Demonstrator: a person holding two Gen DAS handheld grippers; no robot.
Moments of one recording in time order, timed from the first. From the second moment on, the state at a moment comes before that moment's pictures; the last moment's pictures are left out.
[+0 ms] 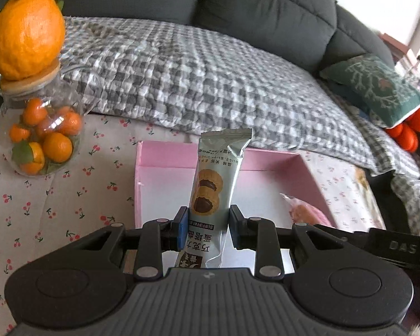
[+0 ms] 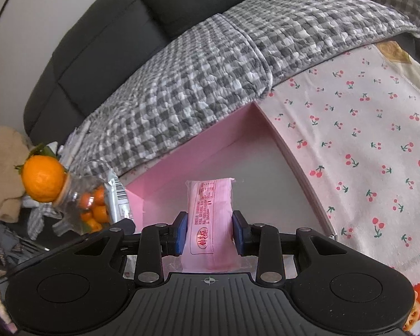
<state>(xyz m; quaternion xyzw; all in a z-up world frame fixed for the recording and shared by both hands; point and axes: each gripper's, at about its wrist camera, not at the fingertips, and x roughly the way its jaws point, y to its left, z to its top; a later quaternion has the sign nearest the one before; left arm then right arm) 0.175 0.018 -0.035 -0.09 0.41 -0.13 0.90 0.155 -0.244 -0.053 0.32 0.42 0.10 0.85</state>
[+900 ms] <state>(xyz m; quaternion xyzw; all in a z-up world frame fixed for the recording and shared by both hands) 0.178 0.002 -0.054 -0.04 0.43 -0.11 0.90 0.156 -0.253 -0.054 0.31 0.42 0.08 0.85</state>
